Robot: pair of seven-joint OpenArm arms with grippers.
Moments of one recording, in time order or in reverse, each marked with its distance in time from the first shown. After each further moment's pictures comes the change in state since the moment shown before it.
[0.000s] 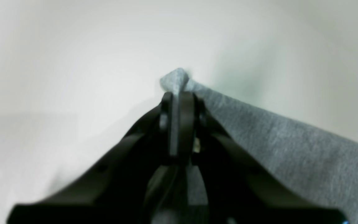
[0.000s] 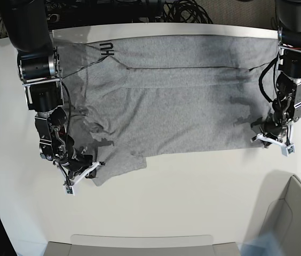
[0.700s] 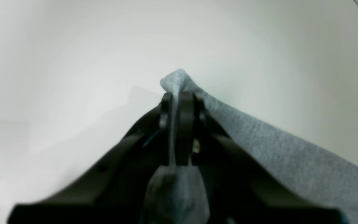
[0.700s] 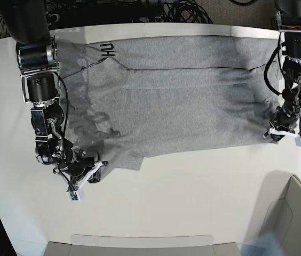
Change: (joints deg) left arm 11.6 0.3 -17.4 15.5 0.0 0.3 6.1; right arm -5.9 1.8 0.5 22.6 -0.2 -0.2 -14.0
